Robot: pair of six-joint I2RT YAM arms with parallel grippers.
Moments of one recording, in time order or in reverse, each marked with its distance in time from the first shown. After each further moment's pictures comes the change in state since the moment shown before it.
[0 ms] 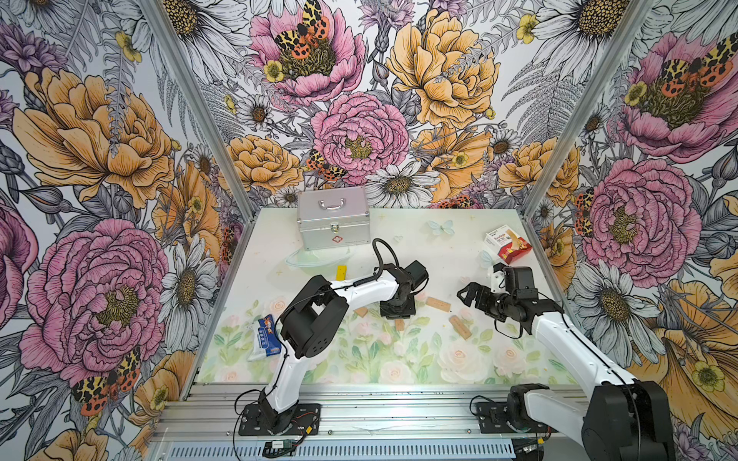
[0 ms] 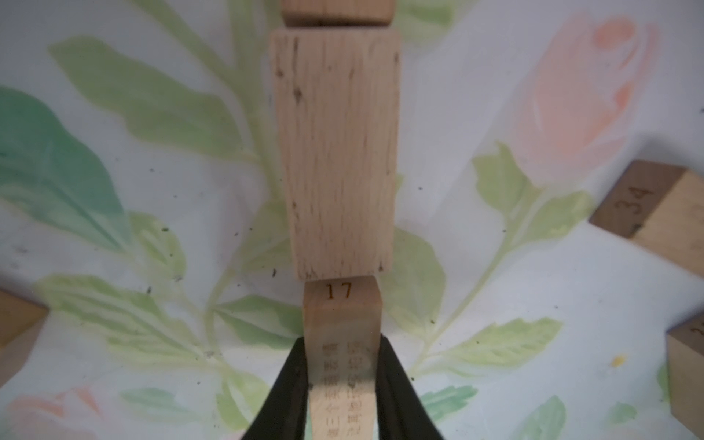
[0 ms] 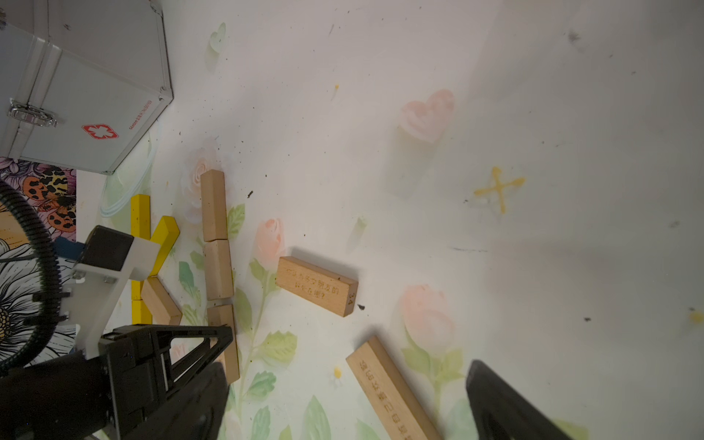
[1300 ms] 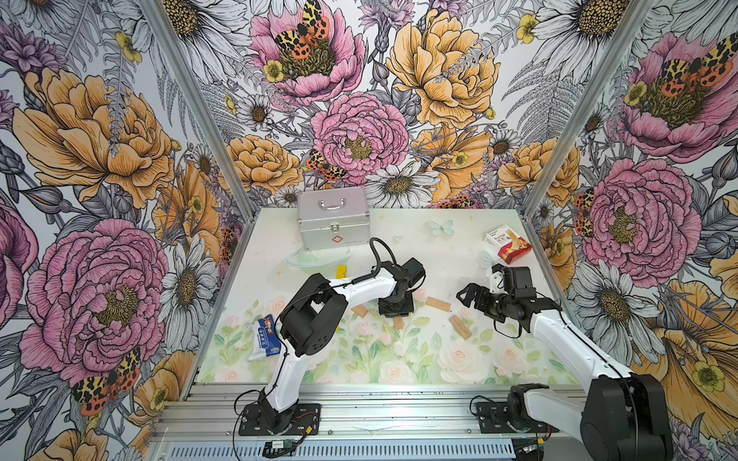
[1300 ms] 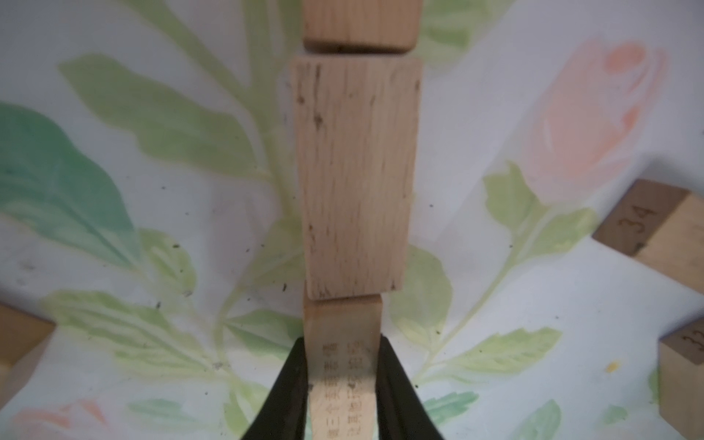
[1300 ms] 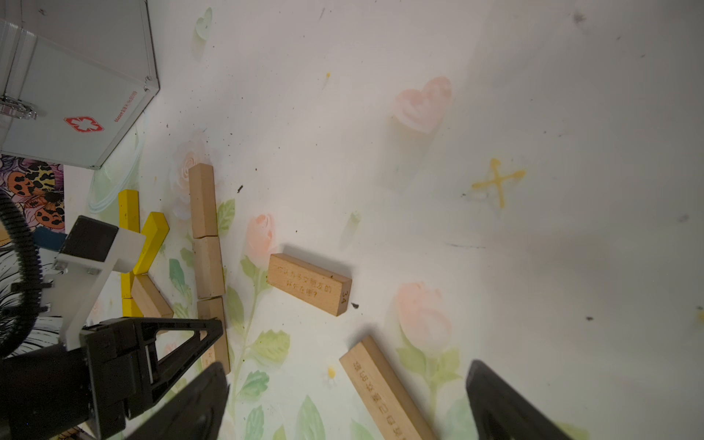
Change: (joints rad) left arm 0.027 0.009 0.008 -0.002 0.027 0.011; right arm 0.000 0.025 0.002 0.000 0.000 -0.005
